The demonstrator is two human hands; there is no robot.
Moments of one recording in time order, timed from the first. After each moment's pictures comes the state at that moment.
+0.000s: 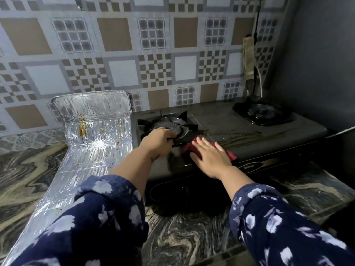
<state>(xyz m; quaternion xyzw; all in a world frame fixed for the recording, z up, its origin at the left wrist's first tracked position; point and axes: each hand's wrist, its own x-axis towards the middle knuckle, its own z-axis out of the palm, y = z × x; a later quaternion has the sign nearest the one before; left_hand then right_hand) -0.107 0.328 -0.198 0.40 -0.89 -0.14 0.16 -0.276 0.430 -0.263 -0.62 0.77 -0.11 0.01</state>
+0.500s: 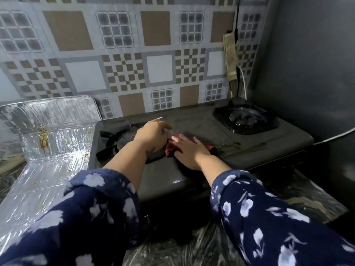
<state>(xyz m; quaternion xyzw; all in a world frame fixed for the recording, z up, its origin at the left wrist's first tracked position) -0.229 0.290 -0.185 0.40 -0.89 -0.13 0.16 -0.362 0.370 -0.239 -0.68 0.72 -0.05 0.10</state>
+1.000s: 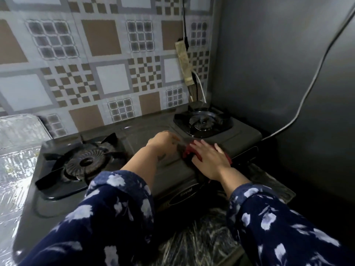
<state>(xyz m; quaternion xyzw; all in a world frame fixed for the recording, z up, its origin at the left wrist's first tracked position) -0.369 0.336 -0.196 0.31 -0.93 -0.19 0.03 -0.484 0.482 -0.249 -0.53 0.83 -0.15 0.05</state>
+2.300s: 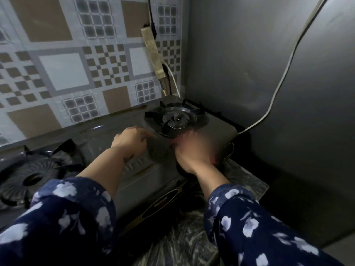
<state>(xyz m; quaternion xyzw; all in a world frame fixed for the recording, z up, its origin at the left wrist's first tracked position) -0.396 0.303 -0.210 0.29 -0.94 -0.13 0.10 -0.517 0.464 -0.254 -0.37 0.92 -0.10 0.04</state>
